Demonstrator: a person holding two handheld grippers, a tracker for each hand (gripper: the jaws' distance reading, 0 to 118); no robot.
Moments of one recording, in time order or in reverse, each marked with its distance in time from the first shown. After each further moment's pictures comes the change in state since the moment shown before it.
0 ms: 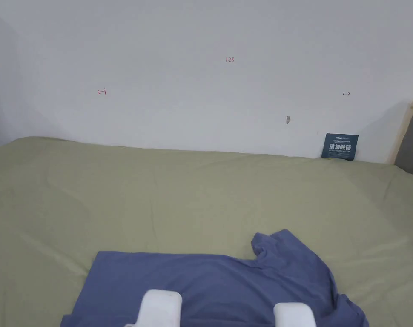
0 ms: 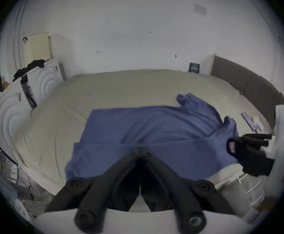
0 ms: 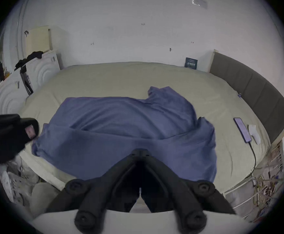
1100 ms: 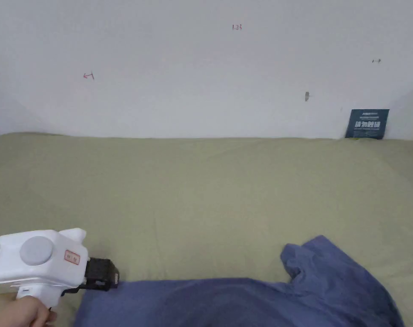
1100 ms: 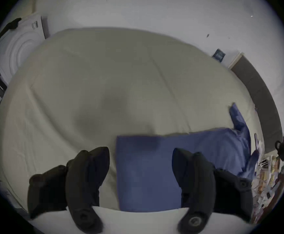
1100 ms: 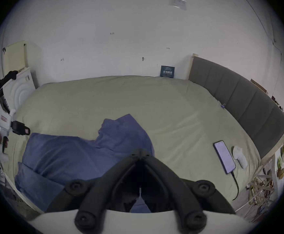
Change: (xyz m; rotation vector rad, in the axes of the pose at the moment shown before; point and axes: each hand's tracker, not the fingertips) left arm -0.241 0.168 -0.299 -0.413 -0.162 0.171; right arm 0.162 0.133 -0.065 0.063 -0.158 -0.100
